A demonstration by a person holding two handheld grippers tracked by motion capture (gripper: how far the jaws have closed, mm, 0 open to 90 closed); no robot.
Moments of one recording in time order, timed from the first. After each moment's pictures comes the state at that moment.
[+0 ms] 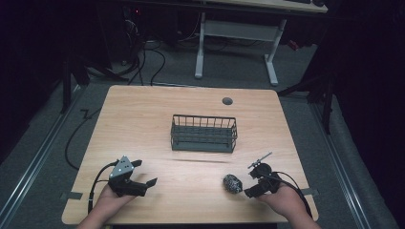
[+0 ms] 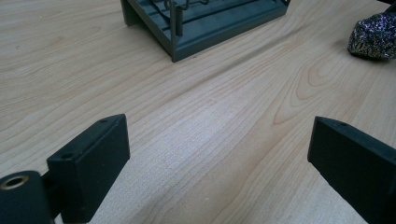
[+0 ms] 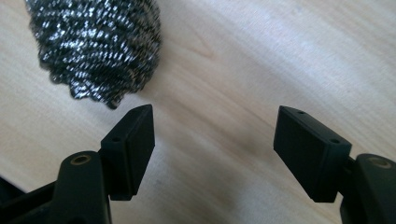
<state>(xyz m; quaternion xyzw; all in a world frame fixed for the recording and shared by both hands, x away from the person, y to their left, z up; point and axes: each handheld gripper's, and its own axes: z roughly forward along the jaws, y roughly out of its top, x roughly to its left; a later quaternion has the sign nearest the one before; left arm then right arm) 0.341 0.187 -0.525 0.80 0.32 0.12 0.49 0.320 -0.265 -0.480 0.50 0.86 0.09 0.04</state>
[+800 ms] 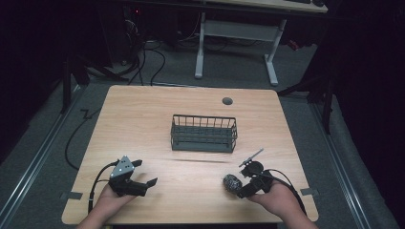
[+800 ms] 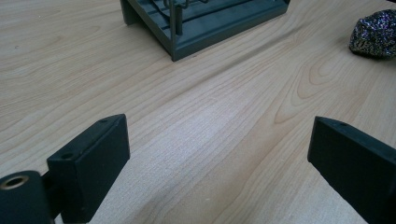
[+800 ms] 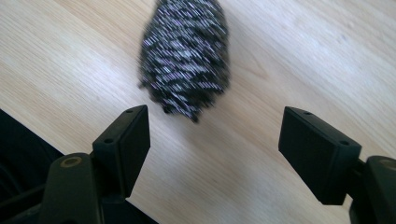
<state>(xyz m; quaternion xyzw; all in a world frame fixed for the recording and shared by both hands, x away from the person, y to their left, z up) 0.342 0.187 -0.526 0.81 0.31 0.13 0.48 0.318 -0.233 -0.457 0.49 0.87 0.09 0.02</state>
